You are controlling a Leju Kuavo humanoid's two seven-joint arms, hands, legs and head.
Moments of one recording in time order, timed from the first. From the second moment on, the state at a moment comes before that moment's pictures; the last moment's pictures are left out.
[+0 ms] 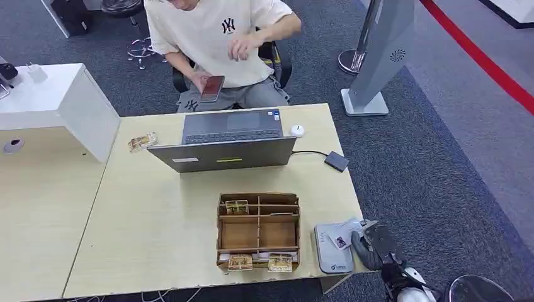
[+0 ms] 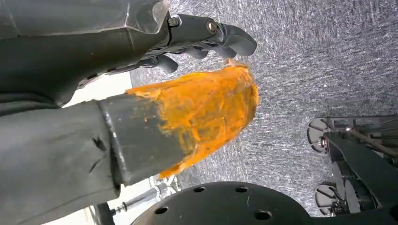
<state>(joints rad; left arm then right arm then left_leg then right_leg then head) -0.09 -0.19 1.15 -0.17 -1.31 -0.04 0.08 0.11 0.00 -0.17 -1.34 0.38 -0.02 -0.27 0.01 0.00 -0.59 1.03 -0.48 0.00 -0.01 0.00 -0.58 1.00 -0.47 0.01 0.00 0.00</state>
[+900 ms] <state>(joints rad) -0.09 -0.19 1.15 -0.17 -1.31 -0.04 0.08 0.01 -0.12 -0.11 -1.23 0.42 0.09 -0.27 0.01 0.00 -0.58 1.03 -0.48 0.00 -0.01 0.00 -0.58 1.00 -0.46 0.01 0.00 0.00</state>
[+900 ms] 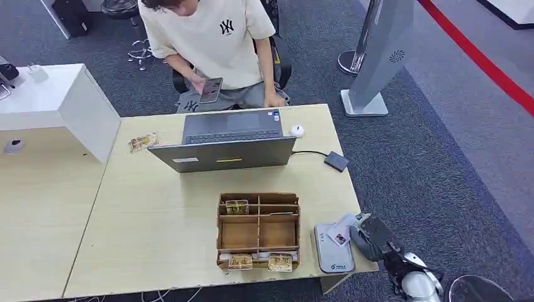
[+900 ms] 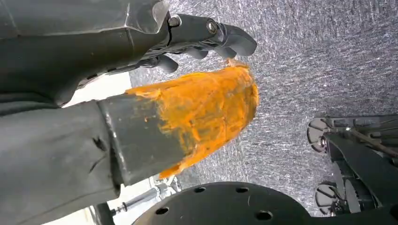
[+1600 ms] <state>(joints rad) -0.09 -0.18 1.15 -0.17 -1.32 -0.05 0.08 -0.05 -0.23 -0.09 -1.18 0.27 0.26 -0.32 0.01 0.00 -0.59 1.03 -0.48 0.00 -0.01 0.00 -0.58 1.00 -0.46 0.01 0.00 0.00</state>
